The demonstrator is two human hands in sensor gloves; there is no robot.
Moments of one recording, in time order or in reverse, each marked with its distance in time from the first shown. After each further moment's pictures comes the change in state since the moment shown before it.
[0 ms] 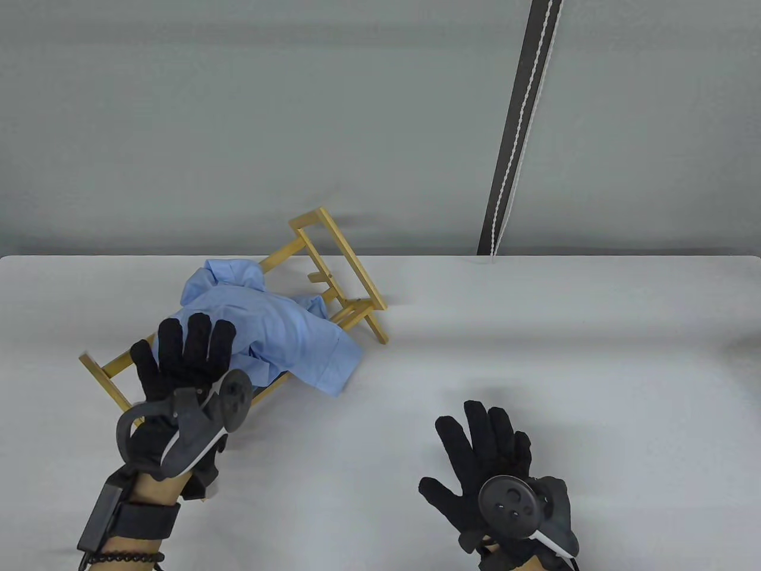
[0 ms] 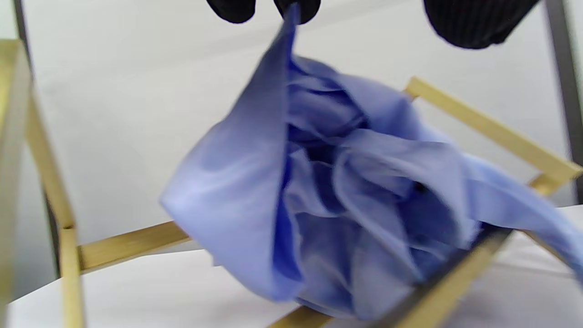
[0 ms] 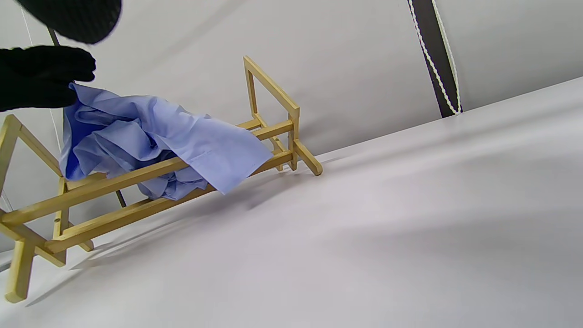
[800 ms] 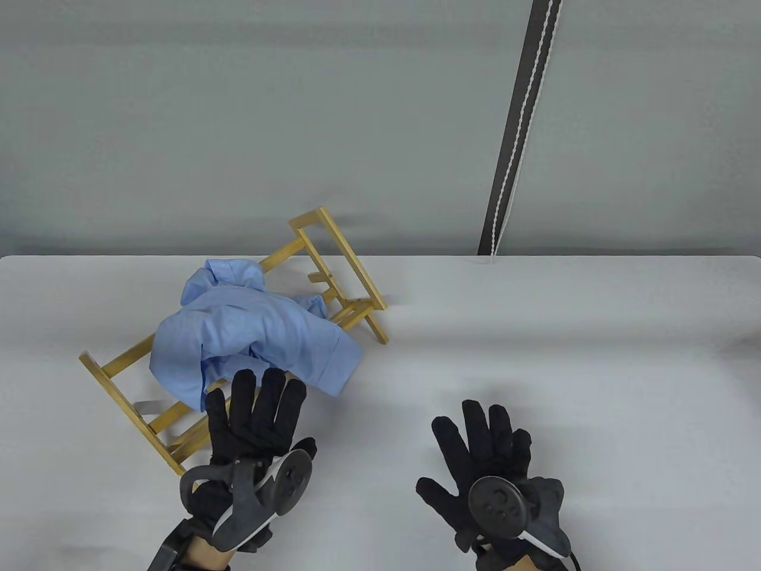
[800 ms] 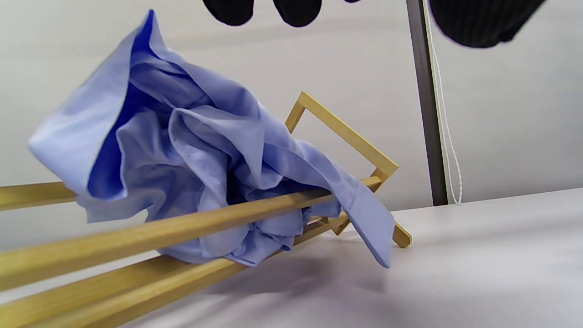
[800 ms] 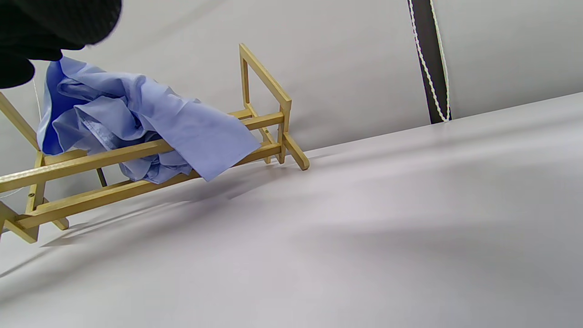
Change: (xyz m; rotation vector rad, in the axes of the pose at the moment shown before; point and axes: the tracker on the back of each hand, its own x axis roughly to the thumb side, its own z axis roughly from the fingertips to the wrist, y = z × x) left_hand 0.059 -0.020 0.068 0.055 -0.154 0.111; right_hand 0.006 0.004 -0.002 0.011 0.008 0.086
